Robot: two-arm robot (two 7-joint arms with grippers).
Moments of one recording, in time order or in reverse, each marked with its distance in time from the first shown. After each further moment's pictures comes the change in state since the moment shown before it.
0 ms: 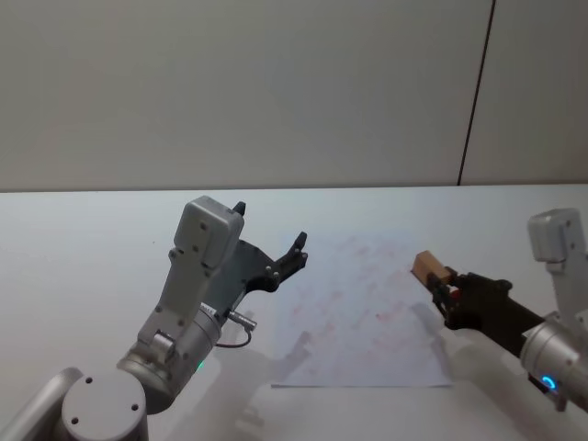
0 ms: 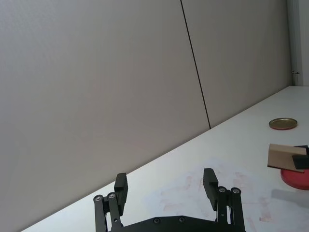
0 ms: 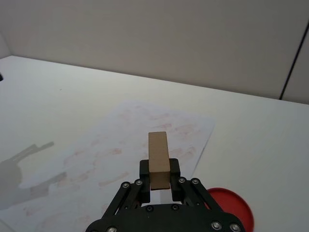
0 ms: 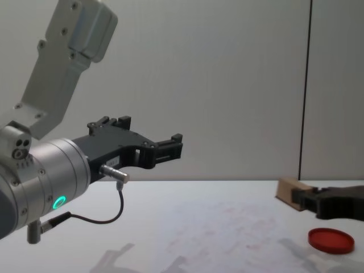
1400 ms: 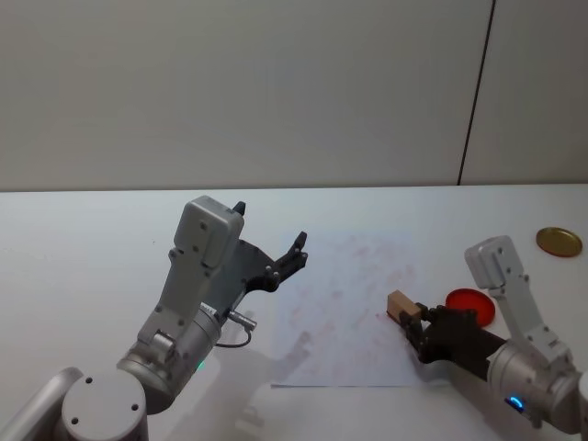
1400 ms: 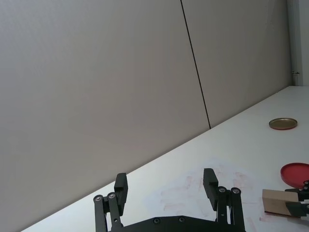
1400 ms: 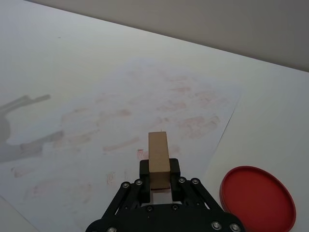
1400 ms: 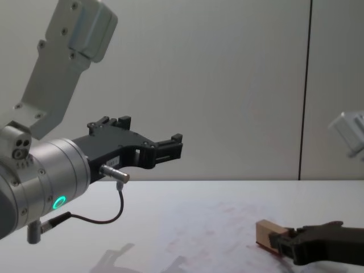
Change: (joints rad) left arm 0.000 0.000 0.000 0.000 0.000 0.000 0.000; right arm 0.044 -0.042 -0.063 0.098 -0.157 0.050 0.035
